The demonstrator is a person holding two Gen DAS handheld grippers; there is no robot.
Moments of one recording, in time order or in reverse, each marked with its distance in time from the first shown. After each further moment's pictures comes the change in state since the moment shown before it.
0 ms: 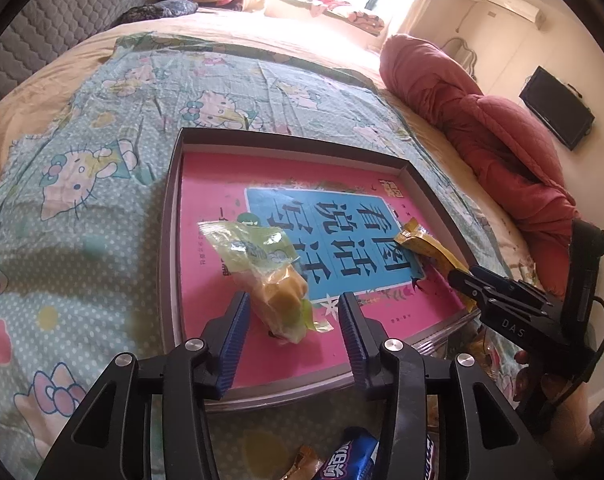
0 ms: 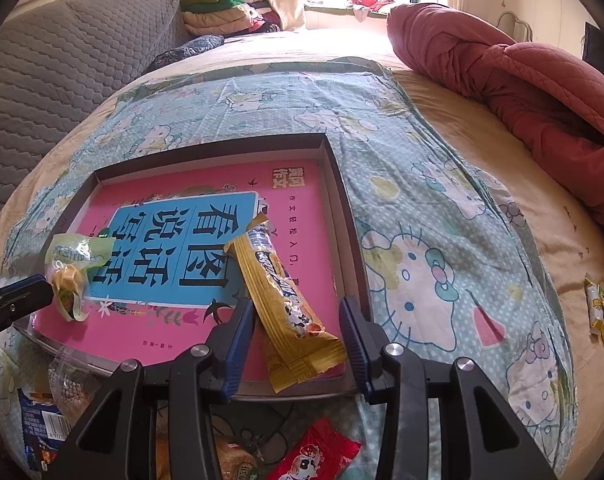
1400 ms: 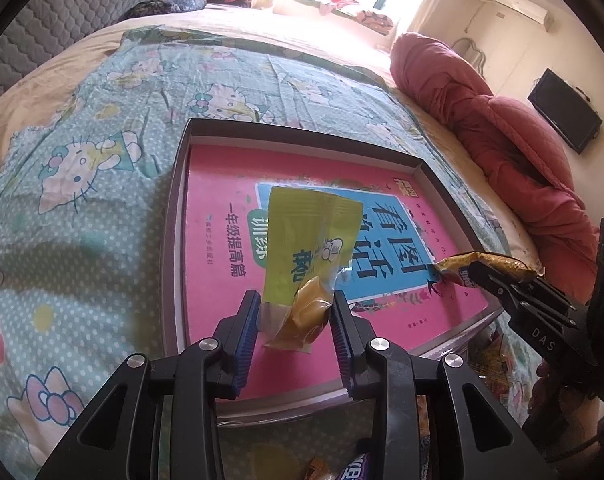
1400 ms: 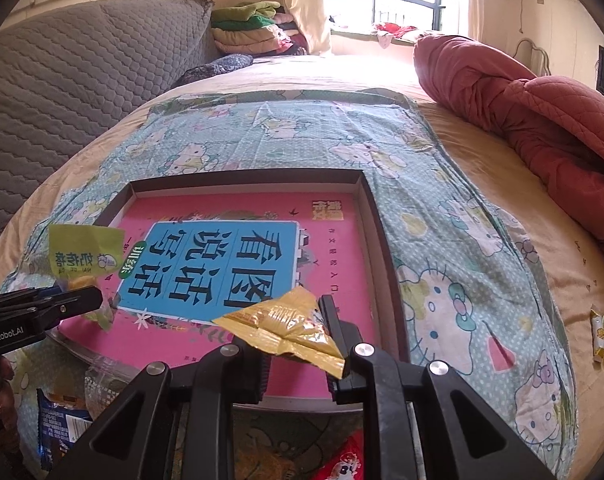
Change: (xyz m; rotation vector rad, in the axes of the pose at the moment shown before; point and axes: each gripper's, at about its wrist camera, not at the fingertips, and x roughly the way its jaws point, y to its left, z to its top) left arm 0.015 0.007 0.000 -0.024 0.006 0.019; right arm -0.014 0.025 0.006 -0.071 -0.082 0.069
